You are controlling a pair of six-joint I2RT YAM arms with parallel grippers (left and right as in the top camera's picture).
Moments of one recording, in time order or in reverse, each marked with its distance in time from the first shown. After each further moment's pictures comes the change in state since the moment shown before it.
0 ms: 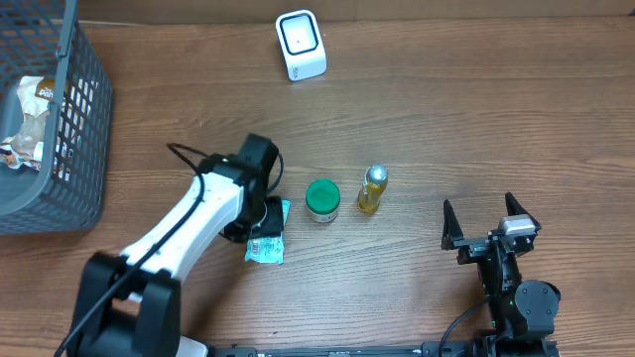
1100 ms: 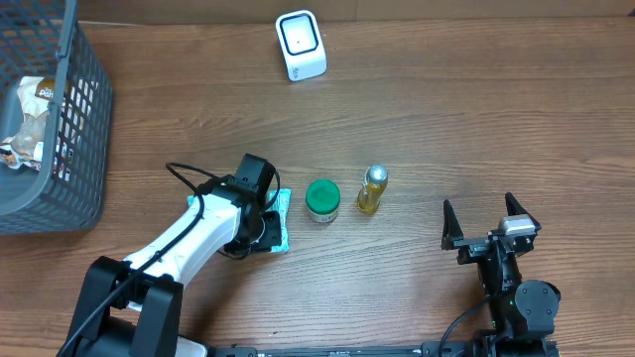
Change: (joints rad) left arm 0.000 -0.016 -0.203 0.208 0.000 -0.007; right arm 0.000 0.000 0.000 0.000 0.000 -0.001
